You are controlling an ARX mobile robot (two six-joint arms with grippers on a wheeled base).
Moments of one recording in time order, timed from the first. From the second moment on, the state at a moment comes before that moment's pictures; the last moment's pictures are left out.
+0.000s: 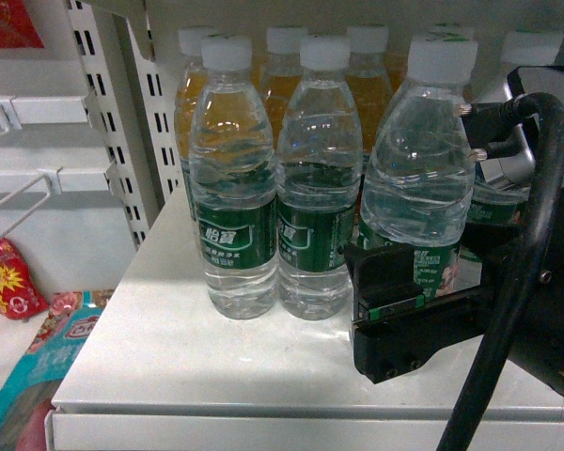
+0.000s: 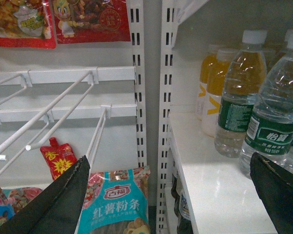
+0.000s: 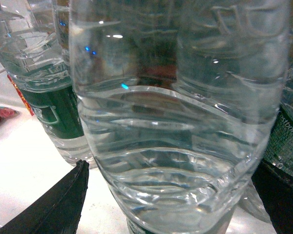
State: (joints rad) left arm 0.00 0.01 0.01 0.00 0.00 0.00; right arm 0.50 1.68 0.46 0.98 0.08 0.11
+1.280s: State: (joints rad) left arm 0.00 0.01 0.01 0.00 0.00 0.00; right arm 0.53 0.97 0.19 0.54 0.01 0.12
